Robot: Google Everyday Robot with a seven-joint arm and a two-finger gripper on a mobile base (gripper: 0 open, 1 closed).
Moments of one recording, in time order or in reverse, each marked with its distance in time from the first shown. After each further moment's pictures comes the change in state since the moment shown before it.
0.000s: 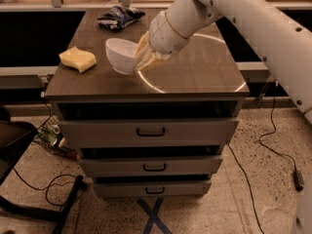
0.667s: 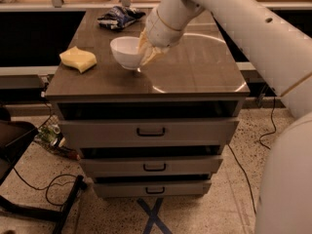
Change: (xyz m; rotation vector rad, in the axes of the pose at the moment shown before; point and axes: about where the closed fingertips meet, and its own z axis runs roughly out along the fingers) arm 0.038 -0.026 0.010 -0.047 0.192 -0.110
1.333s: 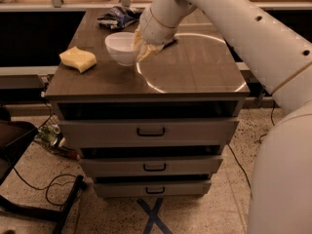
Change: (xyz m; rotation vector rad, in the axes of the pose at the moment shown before) arm -0.007 -0.020 0.007 0.025 0.020 -0.078
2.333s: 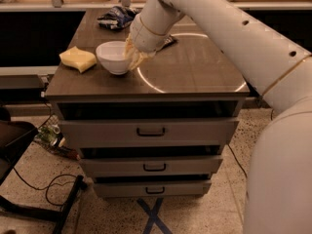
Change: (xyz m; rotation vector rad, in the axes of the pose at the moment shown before) arm -0.020 0.007 0.024 -0.046 -0.029 -0.067
